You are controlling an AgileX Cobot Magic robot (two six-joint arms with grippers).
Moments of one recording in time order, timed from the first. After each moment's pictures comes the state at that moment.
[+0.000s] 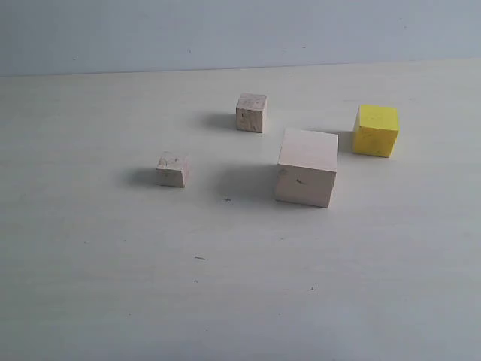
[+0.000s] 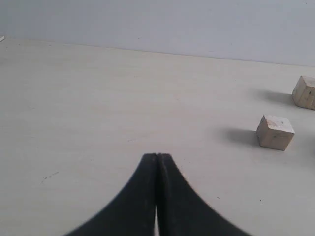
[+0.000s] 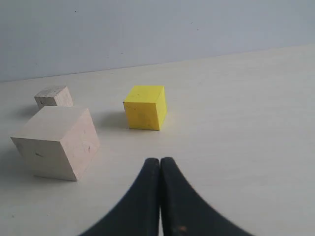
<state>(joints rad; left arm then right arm) -0.01 0.01 0.00 -0.11 0.37 0.02 0.03 0.01 -0.01 0.11 0.35 0.00</state>
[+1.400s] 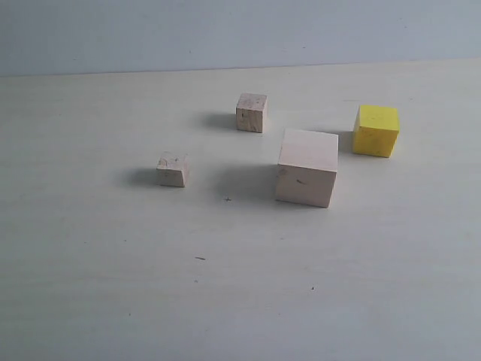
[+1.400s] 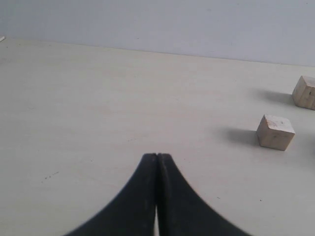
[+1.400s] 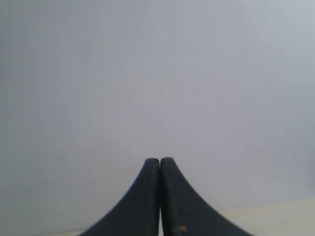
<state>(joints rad) -0.01 0.01 0.00 -0.11 0.37 0.02 0.03 0.01 -0.02 0.10 -0.18 0.02</state>
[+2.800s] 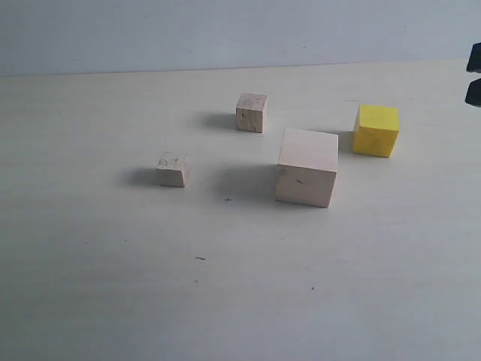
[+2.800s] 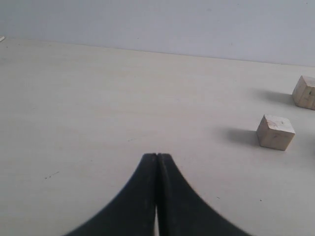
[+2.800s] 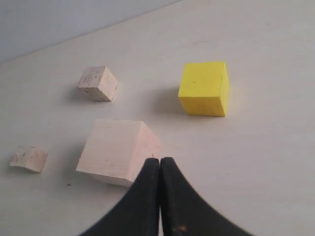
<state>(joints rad) -0.01 0.01 0.00 -0.11 0.37 0.02 0.03 1.00 -0.67 0.51 0.49 -0.17</state>
